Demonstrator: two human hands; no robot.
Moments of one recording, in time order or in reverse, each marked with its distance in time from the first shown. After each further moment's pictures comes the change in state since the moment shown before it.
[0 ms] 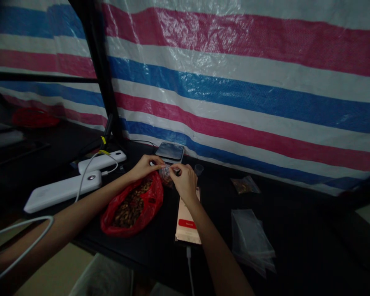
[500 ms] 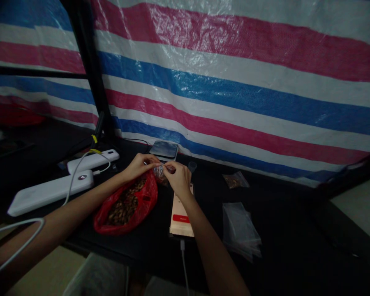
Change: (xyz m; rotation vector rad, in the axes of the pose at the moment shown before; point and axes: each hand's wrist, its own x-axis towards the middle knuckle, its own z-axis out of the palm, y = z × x) left_hand -0.003 0.006 0.002 0.102 -0.038 0.050; right_hand -0.002 0.000 -0.003 0.099 -0.015 -0.063
